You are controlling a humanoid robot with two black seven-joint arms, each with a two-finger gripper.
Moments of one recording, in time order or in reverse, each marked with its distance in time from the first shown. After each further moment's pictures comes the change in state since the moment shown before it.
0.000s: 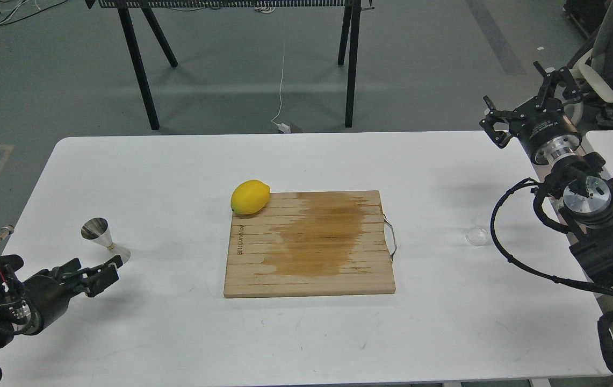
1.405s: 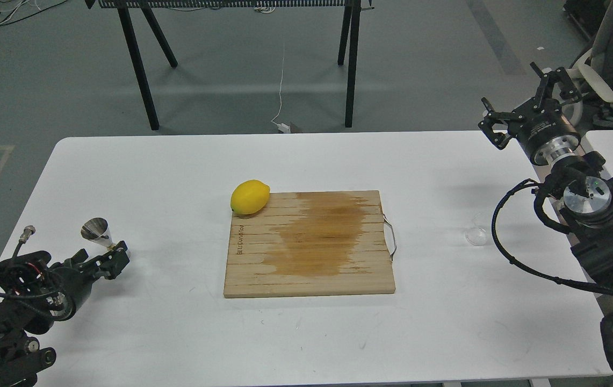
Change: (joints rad) left arm 0.061 -0.250 -0.141 0.319 0.023 0.009 0.066; right arm 0.002 -0.010 -0.010 0.003 0.000 0.003 0.000
